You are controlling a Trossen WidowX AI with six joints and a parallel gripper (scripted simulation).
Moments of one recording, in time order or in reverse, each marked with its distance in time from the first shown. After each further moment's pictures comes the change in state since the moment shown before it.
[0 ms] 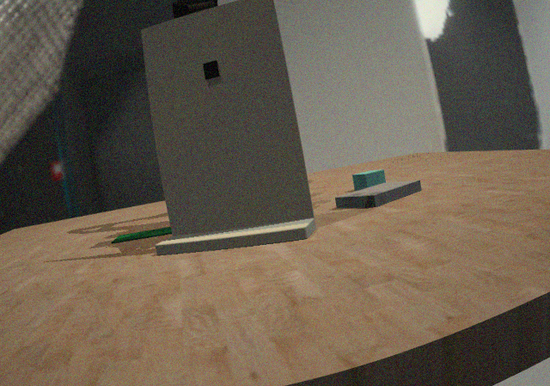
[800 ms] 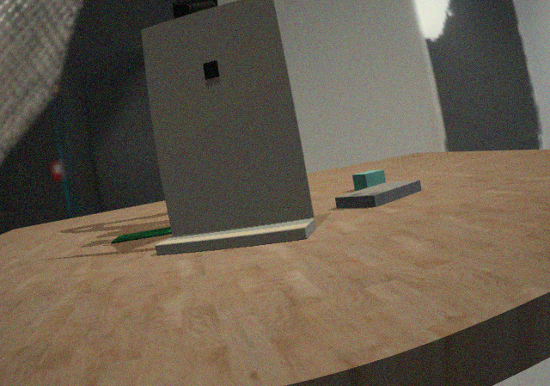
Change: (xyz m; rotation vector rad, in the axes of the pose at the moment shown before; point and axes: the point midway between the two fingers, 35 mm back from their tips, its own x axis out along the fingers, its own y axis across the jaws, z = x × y) arm 0.002 0.002 0.000 0.001 0.000 0.005
